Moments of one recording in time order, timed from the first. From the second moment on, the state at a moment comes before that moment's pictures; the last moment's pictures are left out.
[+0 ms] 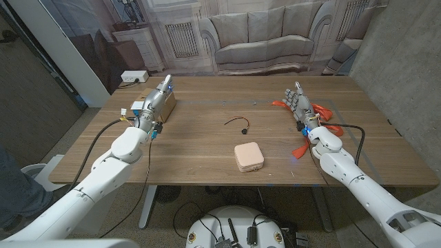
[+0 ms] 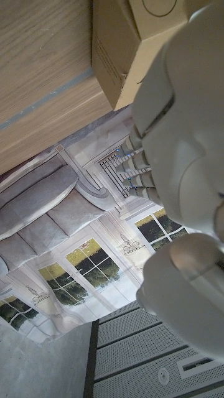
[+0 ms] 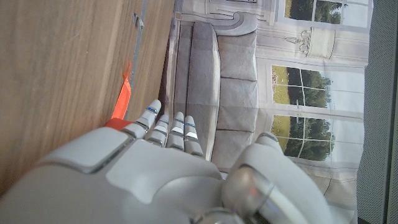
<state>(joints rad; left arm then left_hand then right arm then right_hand) 1.11 0.72 0.23 -1.72 -0.47 -0.27 0.19 0.49 0.03 -0.16 0.11 0.37 0.02 0.02 0.21 0.18 0.04 -0.05 0.22 0.19 -0.01 -0.02 0.19 0.18 -0.08 -0.04 0.21 0.17 -0.87 -0.49 -0.34 -1.31 0.72 0.30 0.04 0.31 0.02 0.06 0.06 0.21 0.19 0.07 0.20 0.19 0.20 0.07 0.21 0.18 0.09 0.02 0.19 0.18 0.08 -0.04 0.47 0.17</state>
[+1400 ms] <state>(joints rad) 1.20 0.69 0.18 -1.74 -0.34 -0.34 0.30 0.52 0.04 -0.16 0.10 0.38 0.07 0.02 0.22 0.18 0.08 -0.06 0.22 0.19 0.02 -0.03 0.19 0.18 -0.06 -0.04 0.21 0.17 -0.91 -0.50 -0.32 -1.36 0.76 0.31 0.08 0.31 0.02 0.06 0.06 0.21 0.19 0.07 0.20 0.19 0.21 0.07 0.21 0.18 0.10 0.03 0.19 0.18 0.09 -0.04 0.44 0.17</state>
